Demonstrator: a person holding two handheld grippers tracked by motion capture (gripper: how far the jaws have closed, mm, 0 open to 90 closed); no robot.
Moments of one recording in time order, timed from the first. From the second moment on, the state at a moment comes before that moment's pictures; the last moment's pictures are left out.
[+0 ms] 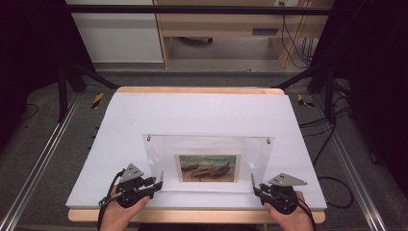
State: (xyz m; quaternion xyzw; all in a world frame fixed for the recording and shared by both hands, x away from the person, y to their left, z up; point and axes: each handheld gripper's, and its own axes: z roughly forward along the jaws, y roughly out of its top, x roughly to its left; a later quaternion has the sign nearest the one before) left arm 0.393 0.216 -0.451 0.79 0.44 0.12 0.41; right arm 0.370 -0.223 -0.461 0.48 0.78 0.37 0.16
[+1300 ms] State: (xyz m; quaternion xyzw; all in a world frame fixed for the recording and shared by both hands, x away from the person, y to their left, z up) left arm 0.400 0.264 -0.439 0.77 0.43 0.12 0.46; right arm 0.360 -0.268 -0.448 0.50 0.73 0.42 0.21
